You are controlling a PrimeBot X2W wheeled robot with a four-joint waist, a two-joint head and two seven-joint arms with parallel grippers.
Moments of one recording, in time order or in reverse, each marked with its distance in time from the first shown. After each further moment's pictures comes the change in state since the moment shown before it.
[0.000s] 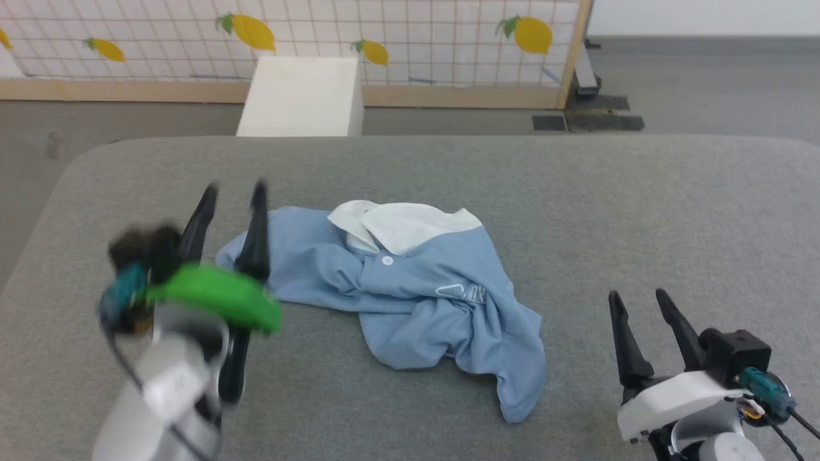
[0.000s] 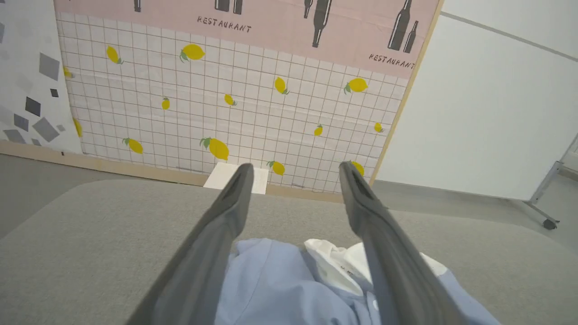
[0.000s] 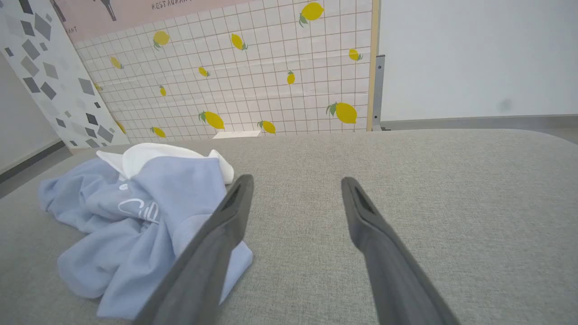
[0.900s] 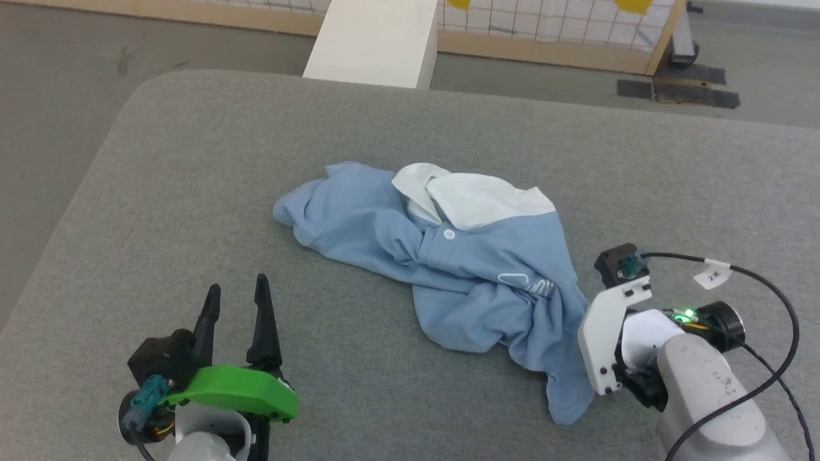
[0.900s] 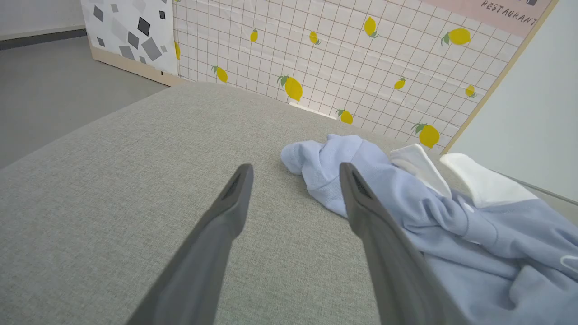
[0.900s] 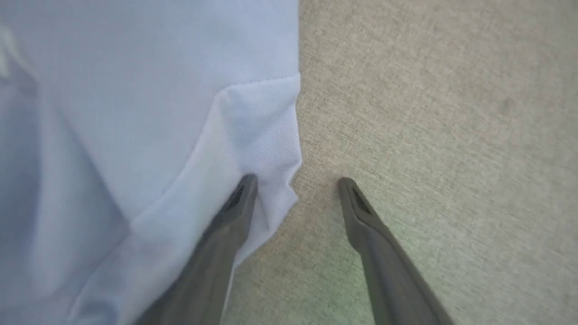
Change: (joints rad) left arm 0.289 -0.076 0.039 -0.103 0.051 0.108 -0.105; right arm -0.345 -0.061 0.176 0.339 -0.134 0.000 0.759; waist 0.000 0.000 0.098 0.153
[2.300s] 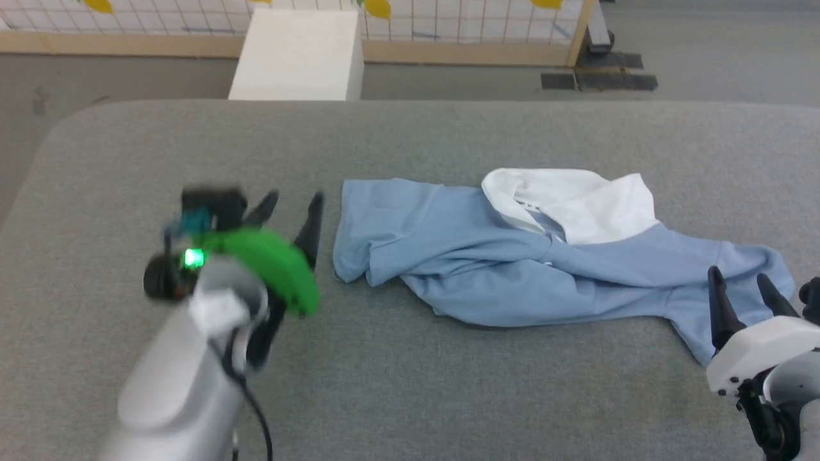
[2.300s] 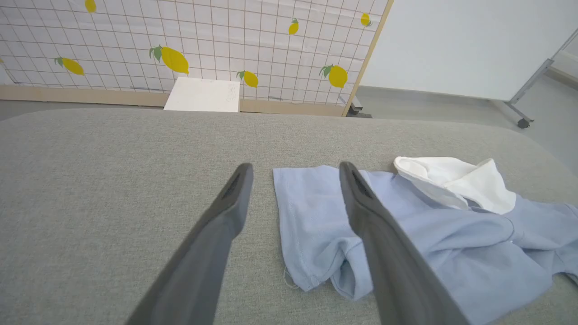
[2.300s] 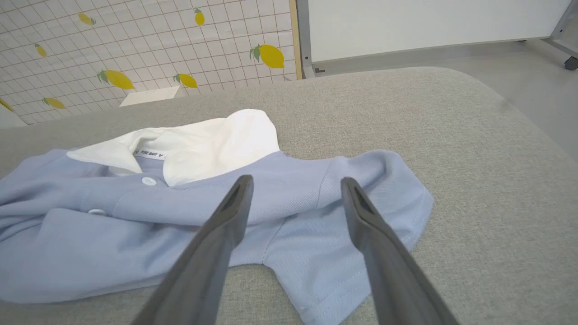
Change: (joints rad) left arm -0.353 0.060 -0.117 0.128 -0.038 -0.097 0.389; right arm 0.272 0.044 -0.455 -0.419 0.111 0.000 -0.396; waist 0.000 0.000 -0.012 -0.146
